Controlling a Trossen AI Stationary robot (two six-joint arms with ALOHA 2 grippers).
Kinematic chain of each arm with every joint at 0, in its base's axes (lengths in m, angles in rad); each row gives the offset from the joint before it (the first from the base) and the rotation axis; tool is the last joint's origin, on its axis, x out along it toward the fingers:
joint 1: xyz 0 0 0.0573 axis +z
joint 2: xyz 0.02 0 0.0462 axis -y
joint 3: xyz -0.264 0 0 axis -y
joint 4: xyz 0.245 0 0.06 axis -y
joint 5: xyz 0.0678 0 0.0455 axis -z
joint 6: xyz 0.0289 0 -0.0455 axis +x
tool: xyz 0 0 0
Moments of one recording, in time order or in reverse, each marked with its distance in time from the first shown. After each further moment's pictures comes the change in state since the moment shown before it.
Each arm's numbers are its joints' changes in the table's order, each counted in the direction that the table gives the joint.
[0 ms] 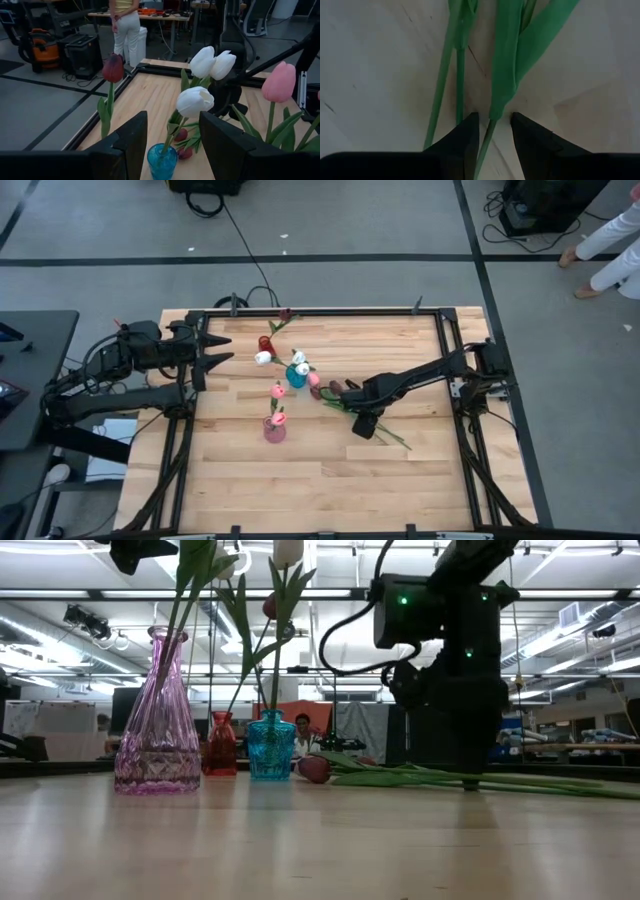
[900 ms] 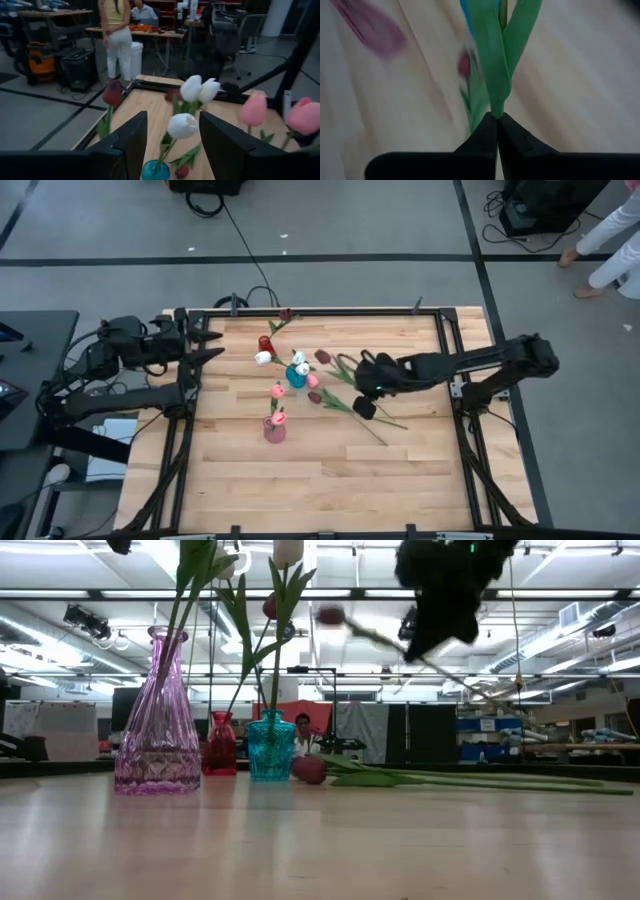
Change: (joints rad) left arm 0.000 0.004 0.099 -0.027 0.025 -0.024; right arm -0.001 0.419 -0.003 0.150 0.253 -0.054
